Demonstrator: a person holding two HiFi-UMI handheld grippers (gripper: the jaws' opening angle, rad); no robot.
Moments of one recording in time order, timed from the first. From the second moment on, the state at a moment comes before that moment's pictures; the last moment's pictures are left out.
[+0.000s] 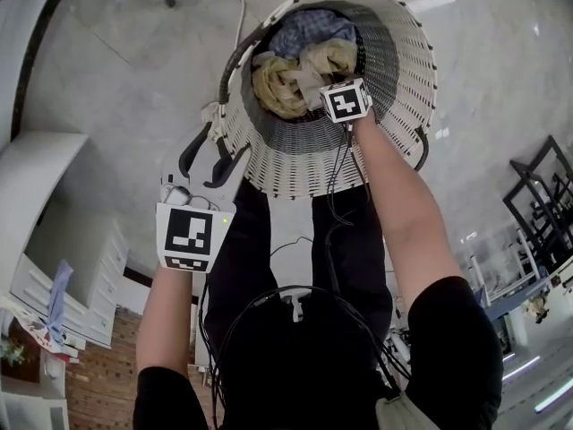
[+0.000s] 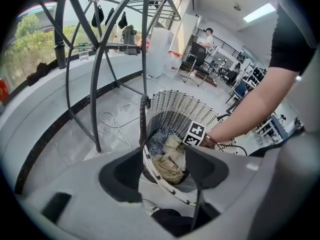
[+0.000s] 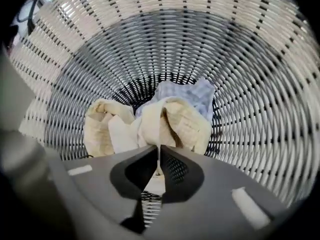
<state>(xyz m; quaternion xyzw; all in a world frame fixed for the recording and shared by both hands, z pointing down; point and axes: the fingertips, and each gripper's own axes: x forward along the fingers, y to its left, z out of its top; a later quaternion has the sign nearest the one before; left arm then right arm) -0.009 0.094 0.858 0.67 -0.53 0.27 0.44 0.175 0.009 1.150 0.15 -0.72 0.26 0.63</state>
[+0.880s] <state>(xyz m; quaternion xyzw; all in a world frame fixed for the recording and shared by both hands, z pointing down) -0.017 0.082 0.661 0.71 -0.56 0.23 0.36 0.140 0.044 0.719 0.03 -0.84 0.23 0.49</state>
